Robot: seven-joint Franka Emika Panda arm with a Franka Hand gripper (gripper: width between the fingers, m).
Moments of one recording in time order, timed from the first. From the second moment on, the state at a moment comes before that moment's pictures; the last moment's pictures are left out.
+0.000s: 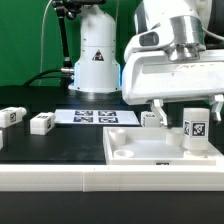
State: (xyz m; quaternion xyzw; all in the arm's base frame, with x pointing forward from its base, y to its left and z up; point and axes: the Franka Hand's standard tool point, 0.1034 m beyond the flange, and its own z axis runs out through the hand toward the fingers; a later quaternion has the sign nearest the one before) arm 0.589 0.110 0.077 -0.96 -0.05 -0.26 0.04
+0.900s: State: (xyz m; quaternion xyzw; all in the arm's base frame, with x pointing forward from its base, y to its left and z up) arm 0.597 0.120 0.084 -0.99 -0.04 -0.08 0.08
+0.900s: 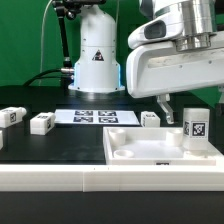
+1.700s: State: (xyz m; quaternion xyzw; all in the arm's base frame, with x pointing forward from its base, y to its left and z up) arm 0.603 0.113 0.081 -0.99 -0.03 -0.09 0.08
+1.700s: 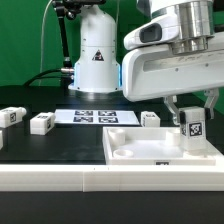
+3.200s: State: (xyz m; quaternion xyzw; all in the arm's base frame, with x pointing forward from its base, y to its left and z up) arm 0.608 0.106 0.079 -0.86 0.49 -0.05 0.11
